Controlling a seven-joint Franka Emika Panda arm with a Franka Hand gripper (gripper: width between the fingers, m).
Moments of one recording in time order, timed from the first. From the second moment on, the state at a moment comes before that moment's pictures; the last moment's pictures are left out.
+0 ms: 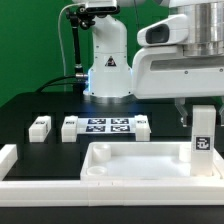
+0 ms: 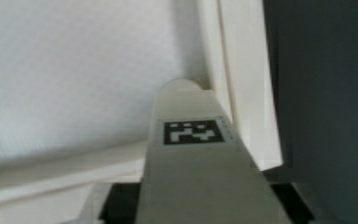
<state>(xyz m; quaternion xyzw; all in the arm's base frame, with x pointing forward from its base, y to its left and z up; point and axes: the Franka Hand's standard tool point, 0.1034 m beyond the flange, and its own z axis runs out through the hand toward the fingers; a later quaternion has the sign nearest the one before) 0.646 0.096 0.103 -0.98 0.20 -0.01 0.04</state>
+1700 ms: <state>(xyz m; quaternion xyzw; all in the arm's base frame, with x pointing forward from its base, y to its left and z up) 0.646 0.075 0.144 -0.96 0.27 0.00 0.04</state>
